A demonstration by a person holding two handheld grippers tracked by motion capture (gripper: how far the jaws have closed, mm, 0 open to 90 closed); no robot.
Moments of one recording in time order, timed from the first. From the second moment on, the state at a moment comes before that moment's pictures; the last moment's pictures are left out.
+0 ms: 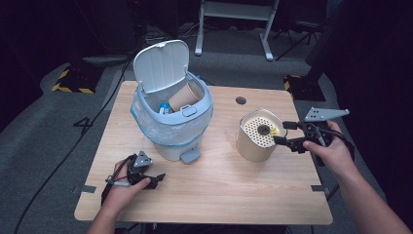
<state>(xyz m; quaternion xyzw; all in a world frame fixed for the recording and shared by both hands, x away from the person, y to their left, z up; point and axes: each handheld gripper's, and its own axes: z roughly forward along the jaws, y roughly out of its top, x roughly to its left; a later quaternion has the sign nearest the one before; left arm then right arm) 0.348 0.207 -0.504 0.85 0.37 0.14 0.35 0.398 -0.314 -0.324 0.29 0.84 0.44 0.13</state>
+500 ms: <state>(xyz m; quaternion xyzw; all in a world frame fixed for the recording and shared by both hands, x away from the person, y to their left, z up) 0.347 0.207 -0.504 0.85 0.37 0.14 0.35 0.360 -0.334 -0.405 0.34 0.83 0.42 0.14</state>
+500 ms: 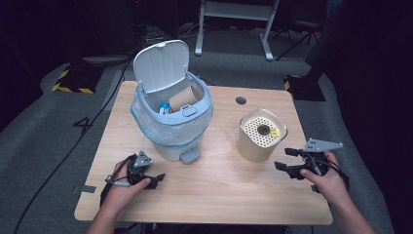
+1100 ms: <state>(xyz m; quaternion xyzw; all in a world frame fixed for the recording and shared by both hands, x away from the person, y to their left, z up) 0.346 0.206 -0.504 0.84 0.39 0.14 0.34 0.358 -0.339 -0.497 0.37 0.83 0.39 0.17</state>
